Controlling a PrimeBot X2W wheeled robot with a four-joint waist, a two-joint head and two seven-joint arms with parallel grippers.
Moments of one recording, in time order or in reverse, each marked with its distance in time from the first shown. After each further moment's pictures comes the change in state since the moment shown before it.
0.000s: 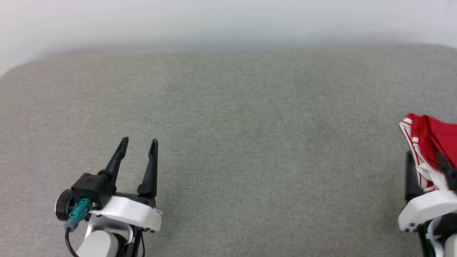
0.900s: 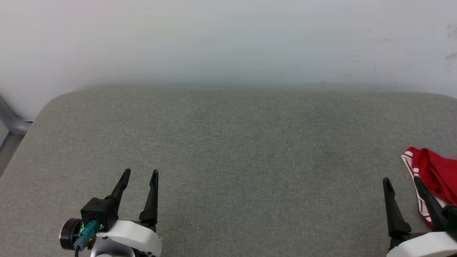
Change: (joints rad) left arm 0.102 -0.013 -0.008 0.069 0.012 0.017 -0.002; right arm 0.319 0.011 0.192 -0.403 0.166 0.000 0.082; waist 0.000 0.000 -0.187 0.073
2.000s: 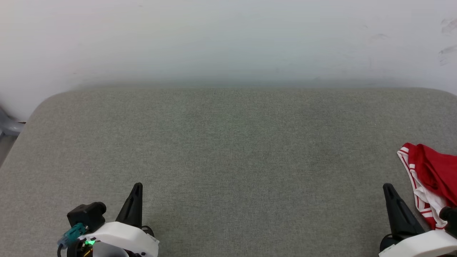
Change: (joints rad) left arm 0.026 -0.058 0.067 0.056 -0.204 -0.044 0.066; right arm -0.023 0.001 0.023 0.114 0.266 0.000 0.007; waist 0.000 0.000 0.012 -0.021
